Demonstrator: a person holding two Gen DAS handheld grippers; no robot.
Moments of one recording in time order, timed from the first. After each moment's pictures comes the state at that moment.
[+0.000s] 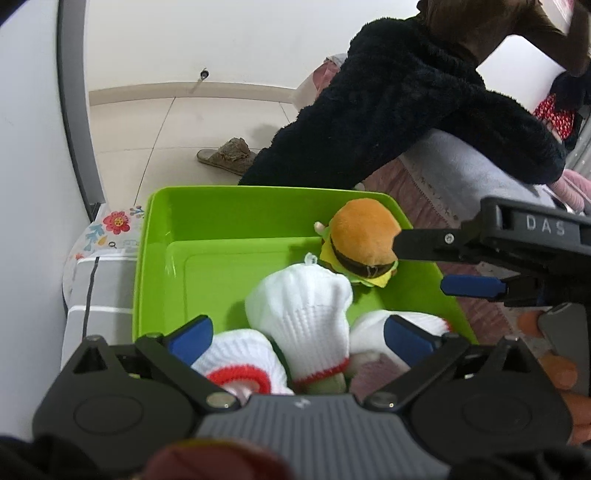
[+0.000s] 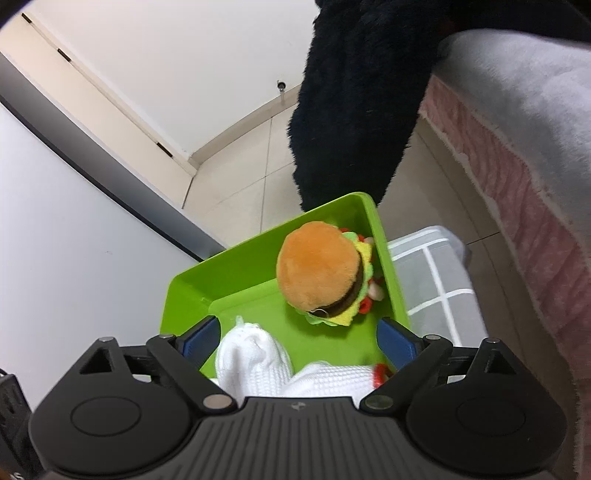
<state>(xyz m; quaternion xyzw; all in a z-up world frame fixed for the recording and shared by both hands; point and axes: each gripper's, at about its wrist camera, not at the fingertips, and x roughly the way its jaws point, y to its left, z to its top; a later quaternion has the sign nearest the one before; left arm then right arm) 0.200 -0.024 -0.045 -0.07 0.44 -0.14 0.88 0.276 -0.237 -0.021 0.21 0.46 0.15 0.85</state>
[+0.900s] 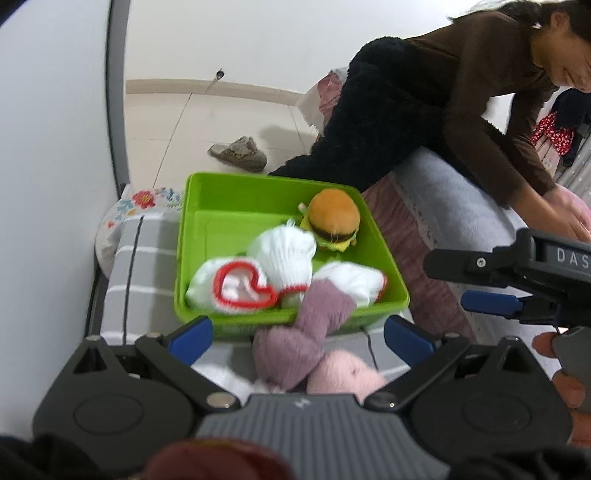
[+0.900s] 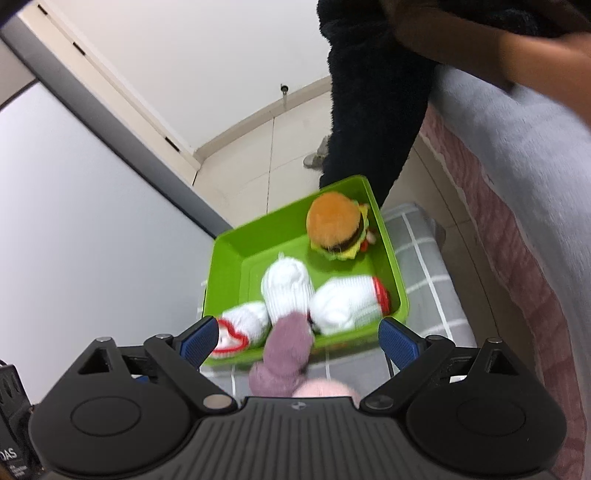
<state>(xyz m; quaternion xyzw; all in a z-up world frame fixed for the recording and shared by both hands) 0.100 -0.010 0.021 -0.10 0.45 -0.12 0.88 0.162 -0.244 0.054 0.20 0.46 0.14 0.85</state>
